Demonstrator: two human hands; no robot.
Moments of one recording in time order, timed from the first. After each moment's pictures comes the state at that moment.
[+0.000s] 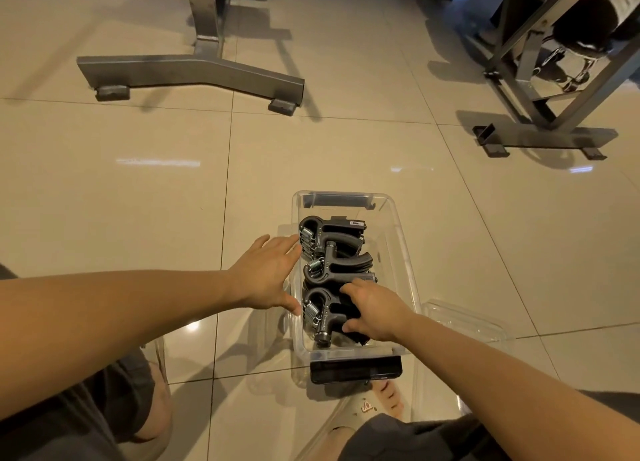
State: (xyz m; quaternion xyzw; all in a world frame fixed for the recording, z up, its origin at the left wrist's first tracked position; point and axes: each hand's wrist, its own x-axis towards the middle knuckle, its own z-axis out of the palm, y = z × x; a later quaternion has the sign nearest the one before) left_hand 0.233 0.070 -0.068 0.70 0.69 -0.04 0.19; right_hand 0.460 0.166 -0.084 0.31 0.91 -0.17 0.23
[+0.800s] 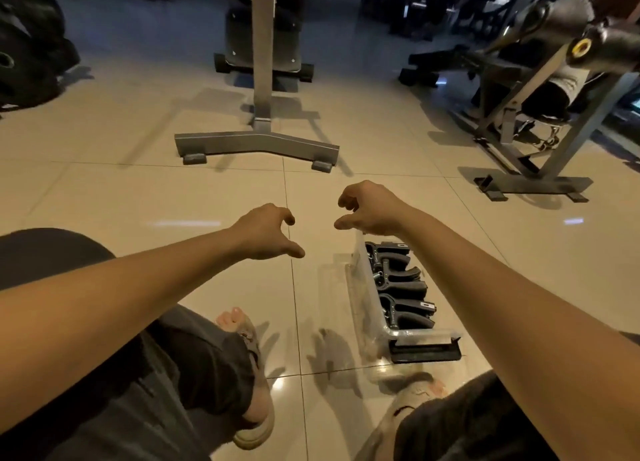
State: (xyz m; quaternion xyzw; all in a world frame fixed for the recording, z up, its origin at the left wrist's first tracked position) left_hand 0.123 -0.059 0.074 0.55 0.80 0.13 0.21; right_hand 0.297 0.063 0.131 0.38 0.91 -0.19 0.00
